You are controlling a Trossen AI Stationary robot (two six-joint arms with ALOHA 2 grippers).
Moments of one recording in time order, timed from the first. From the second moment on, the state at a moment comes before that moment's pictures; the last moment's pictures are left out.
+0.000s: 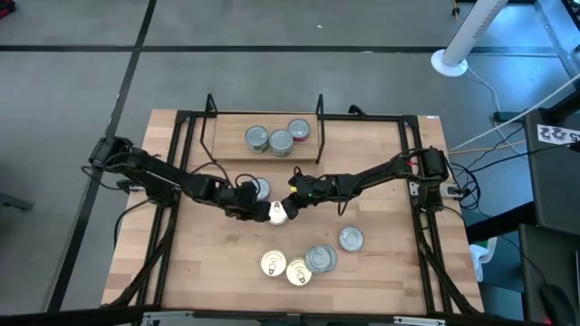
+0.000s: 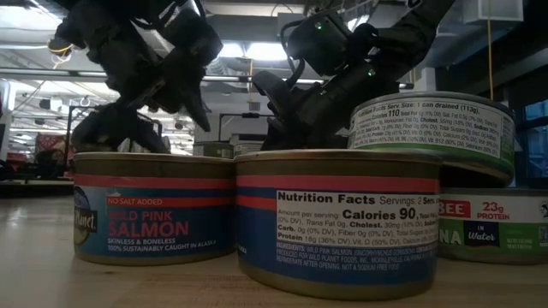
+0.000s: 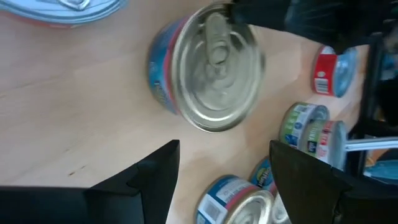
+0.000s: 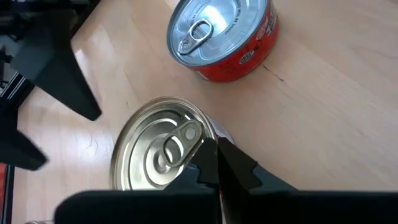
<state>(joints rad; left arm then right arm) -0.19 1.41 0.69 -0.12 -0.04 -1.54 0.03 1.95 1.05 0.24 0.01 0.80</state>
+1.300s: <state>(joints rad) -0.19 1.40 0.69 -0.21 -0.08 -1.44 0.06 1.95 1.05 0.46 -0.07 0.55</state>
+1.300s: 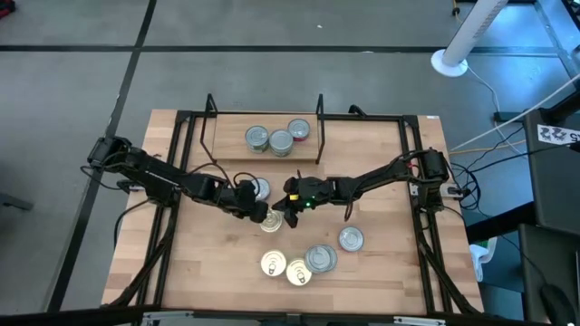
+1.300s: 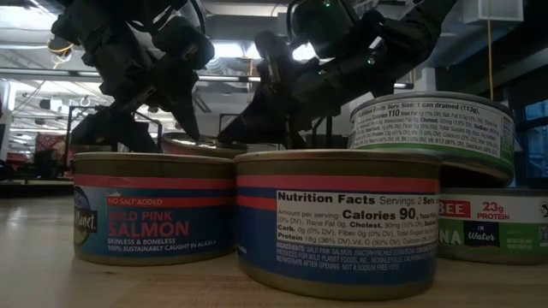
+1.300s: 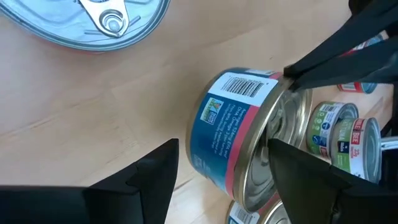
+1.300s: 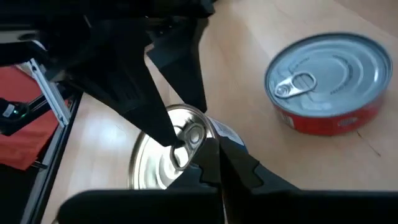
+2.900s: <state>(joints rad) -0.19 1.40 0.69 -0.17 -0.09 -1.08 0.12 1.94 1.05 0.50 -0.08 0.35</state>
